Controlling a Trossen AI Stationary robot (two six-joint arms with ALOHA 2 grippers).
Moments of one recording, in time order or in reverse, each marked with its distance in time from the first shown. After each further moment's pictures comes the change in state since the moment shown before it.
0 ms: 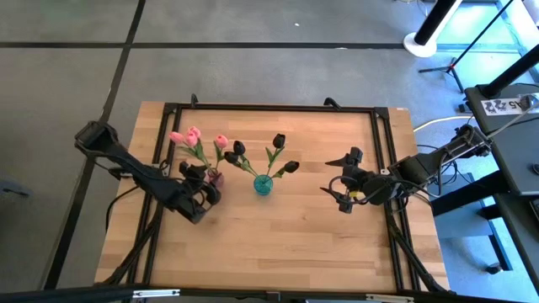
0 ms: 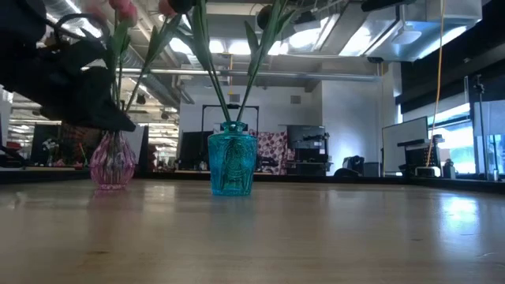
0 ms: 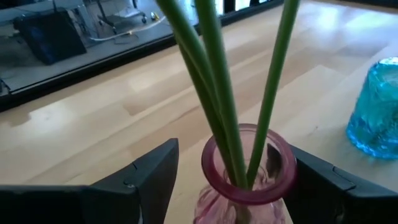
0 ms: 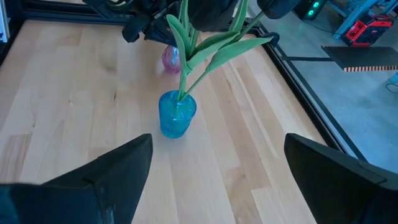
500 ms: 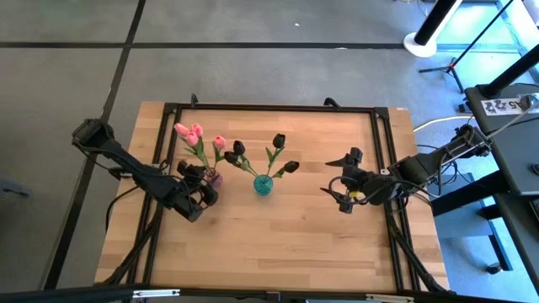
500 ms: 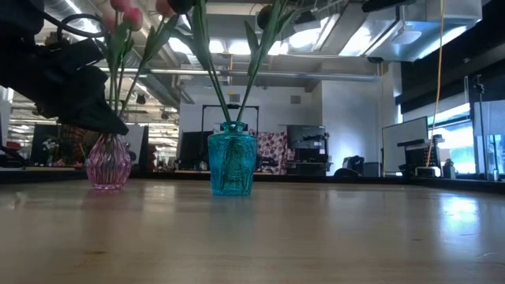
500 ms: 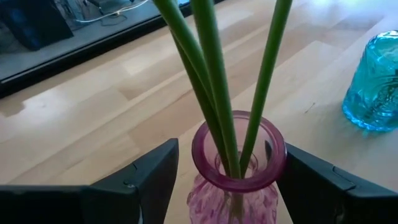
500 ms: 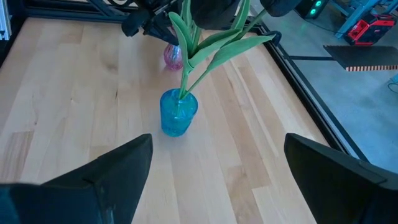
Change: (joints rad) left arm -0.001 -0.087 0.000 -0.072 0.105 0.042; right arm 0.000 0.000 0.000 -0.006 -0.008 0.000
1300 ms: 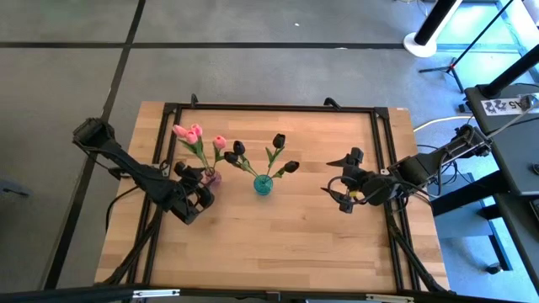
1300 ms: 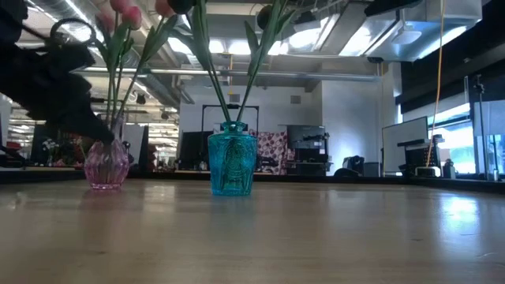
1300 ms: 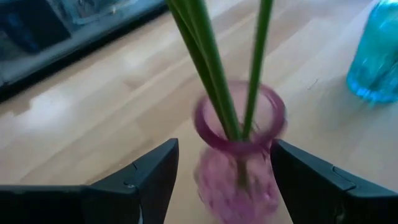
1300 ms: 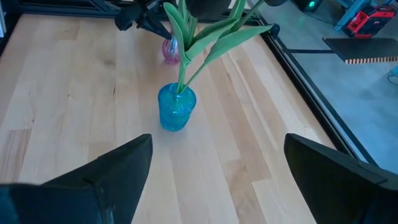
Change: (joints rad) left arm -0.054 0.000 0.000 -0.102 0.027 -0.042; right arm 0.000 0.000 0.000 -0.029 0.000 0.034
